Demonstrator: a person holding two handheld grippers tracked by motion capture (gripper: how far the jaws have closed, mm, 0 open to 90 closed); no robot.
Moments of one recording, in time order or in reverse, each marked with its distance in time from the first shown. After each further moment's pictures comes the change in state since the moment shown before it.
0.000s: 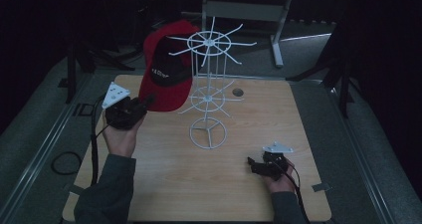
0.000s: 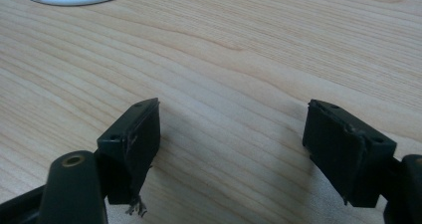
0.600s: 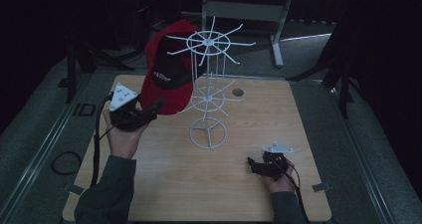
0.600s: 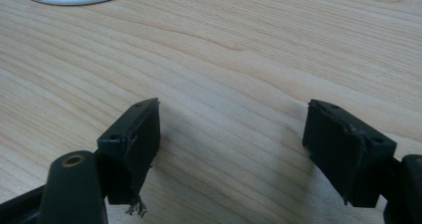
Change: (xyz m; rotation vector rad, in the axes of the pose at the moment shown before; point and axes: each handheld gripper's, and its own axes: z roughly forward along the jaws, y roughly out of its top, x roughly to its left) left arm -0.011 0.007 -0.001 -0.013 0.054 0.066; right arm 0.000 0.000 0.000 -0.001 -0.001 -0.002
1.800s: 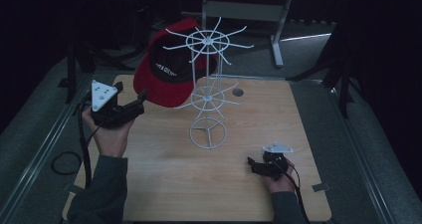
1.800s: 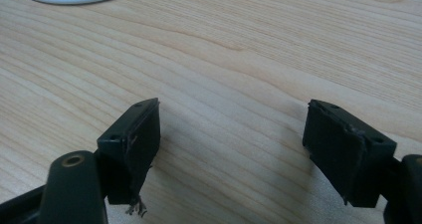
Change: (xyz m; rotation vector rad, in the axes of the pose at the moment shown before) left arm 0.017 0.008 -0.024 -0.079 0.174 -0.028; right arm 0.000 0.000 0.000 0.000 0.000 0.000
